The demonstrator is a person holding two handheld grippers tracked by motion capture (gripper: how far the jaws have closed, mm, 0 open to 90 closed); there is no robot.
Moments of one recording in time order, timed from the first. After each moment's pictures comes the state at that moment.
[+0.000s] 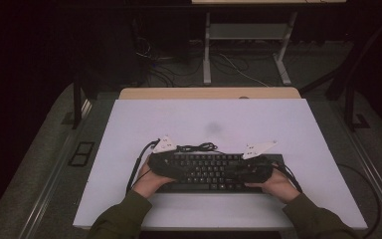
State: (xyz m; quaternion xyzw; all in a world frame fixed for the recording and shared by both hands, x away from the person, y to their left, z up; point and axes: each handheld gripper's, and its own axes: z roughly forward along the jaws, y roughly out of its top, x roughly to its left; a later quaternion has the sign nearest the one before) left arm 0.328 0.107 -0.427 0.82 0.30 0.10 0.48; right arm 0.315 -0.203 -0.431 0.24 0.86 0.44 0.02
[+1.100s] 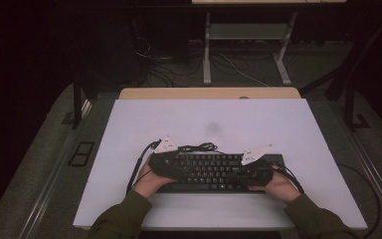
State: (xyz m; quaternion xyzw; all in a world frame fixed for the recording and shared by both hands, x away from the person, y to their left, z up) left arm 0.328 0.105 -0.429 0.82 0.30 0.10 0.47; right arm 0.311 -0.204 -0.438 0.21 0.89 0.40 0.01
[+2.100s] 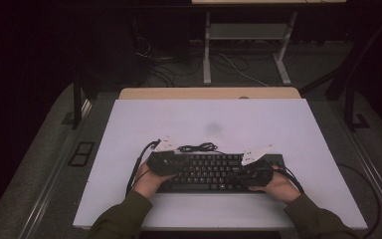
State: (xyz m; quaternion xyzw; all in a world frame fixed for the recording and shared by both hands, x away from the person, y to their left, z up) left arm 0.331 0.110 -0.430 0.84 0.31 0.09 0.44; right arm 0.311 -0.204 -0.438 0.21 0.89 0.40 0.02
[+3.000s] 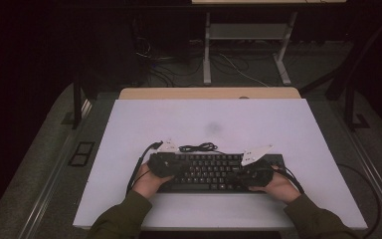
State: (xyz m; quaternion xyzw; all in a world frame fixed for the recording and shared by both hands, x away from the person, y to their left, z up) left arm 0.331 0.109 -0.432 0.87 0.29 0.06 0.40; right arm 0.310 -0.203 -0.438 0.21 0.89 0.40 0.02
